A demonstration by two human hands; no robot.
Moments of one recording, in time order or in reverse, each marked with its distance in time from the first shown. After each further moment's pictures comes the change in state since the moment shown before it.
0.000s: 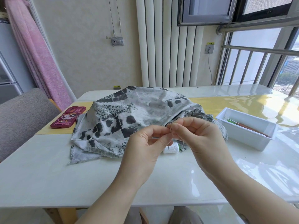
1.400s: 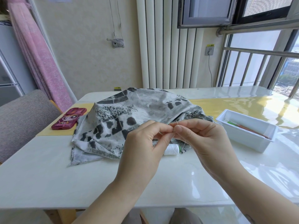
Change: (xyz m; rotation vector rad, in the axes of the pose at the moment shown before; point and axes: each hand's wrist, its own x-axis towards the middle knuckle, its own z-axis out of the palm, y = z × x) left_hand -0.002 0.009 -0.005 0.555 0.065 0.437; right_hand 0.001 -0.002 -0.007 0.096 -0.055 -0.032
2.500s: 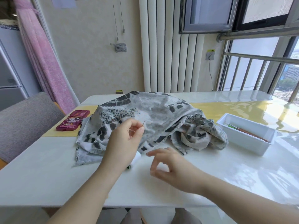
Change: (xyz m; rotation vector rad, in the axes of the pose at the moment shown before) left_hand 0.015 -0.049 -0.030 0.110 0.026 -0.286; right_hand 0.005 0.069 0.004 -0.924 -0.592 -0.085
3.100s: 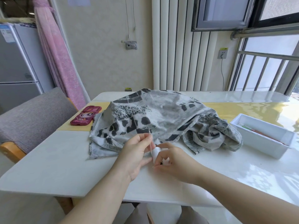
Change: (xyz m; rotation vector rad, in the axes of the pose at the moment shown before) left_hand -0.019 -0.013 0.005 -0.826 -0.081 -0.684; right_hand 0.029 0.000 0.019 -0.019 -0.043 0.076
